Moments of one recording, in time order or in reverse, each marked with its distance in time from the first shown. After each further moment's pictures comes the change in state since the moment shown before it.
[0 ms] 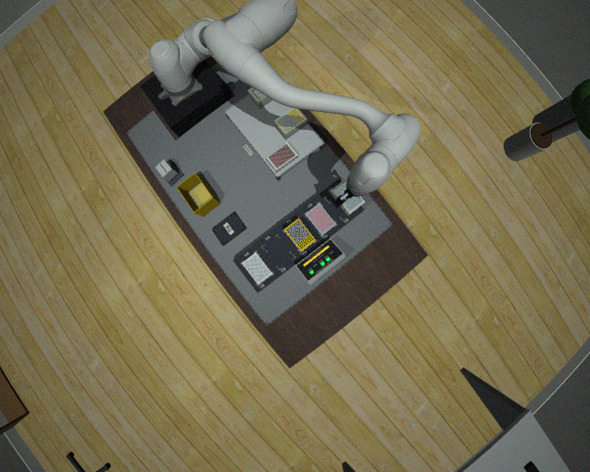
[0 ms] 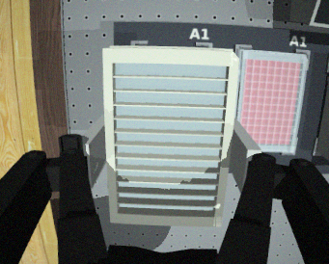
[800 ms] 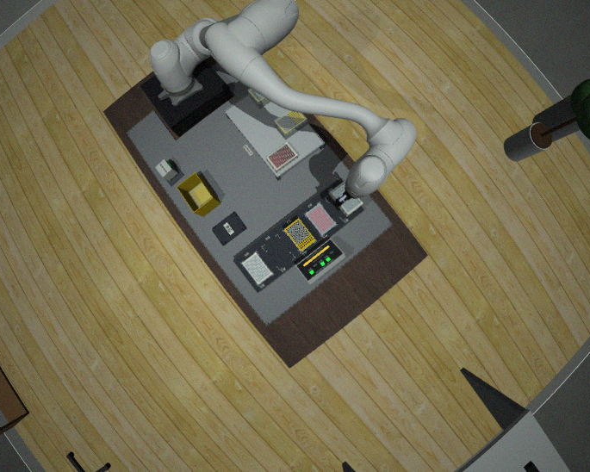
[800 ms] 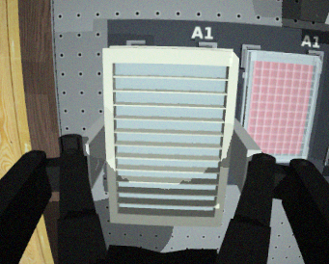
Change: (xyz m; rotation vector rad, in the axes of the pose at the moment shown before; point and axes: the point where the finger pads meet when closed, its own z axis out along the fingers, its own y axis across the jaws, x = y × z) arm 0.000 0.000 0.033 0.000 0.000 0.000
